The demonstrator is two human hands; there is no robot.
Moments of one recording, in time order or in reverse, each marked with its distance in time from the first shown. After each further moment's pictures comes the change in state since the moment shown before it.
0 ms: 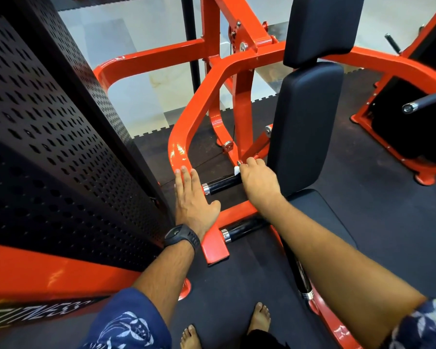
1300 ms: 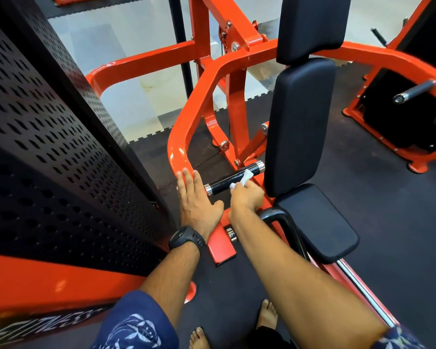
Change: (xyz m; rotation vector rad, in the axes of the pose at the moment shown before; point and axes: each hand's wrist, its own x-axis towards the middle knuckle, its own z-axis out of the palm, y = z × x) left_hand 0.003 -0.003 0.001 -0.045 -0.016 0.035; right_hand -0.009 -0.074 0.028 1.466 0.377 1.233
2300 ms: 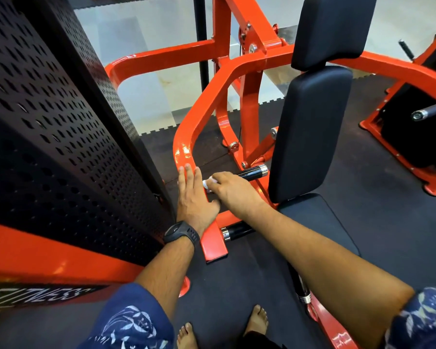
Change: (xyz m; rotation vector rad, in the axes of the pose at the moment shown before) left_hand -0.001 -0.002 0.003 -0.097 0.087 0.003; right_hand 0.030 -0.022 -0.018 -1.285 -0.816 -1.617
